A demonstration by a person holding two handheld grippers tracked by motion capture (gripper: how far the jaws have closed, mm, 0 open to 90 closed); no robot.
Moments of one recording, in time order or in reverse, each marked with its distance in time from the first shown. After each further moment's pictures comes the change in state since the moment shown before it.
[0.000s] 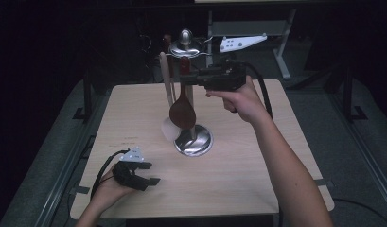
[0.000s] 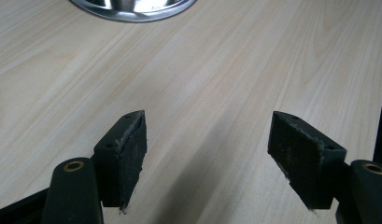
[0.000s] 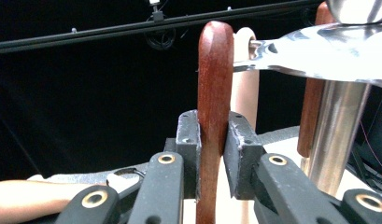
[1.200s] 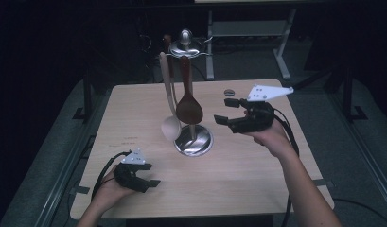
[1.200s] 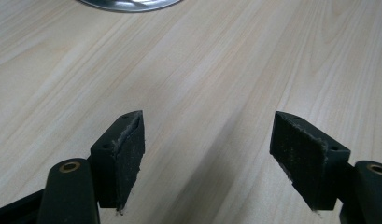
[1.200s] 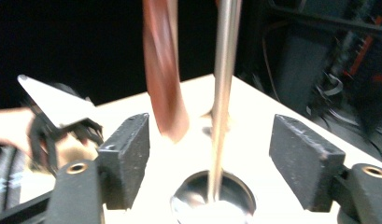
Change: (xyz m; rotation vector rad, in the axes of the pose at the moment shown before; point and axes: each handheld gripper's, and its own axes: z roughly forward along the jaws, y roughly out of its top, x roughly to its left) left arm 0.001 -0.006 0.006 0.019 0.011 0.030; right arm 0.015 -0.116 -0.057 0.128 -0.352 -0.028
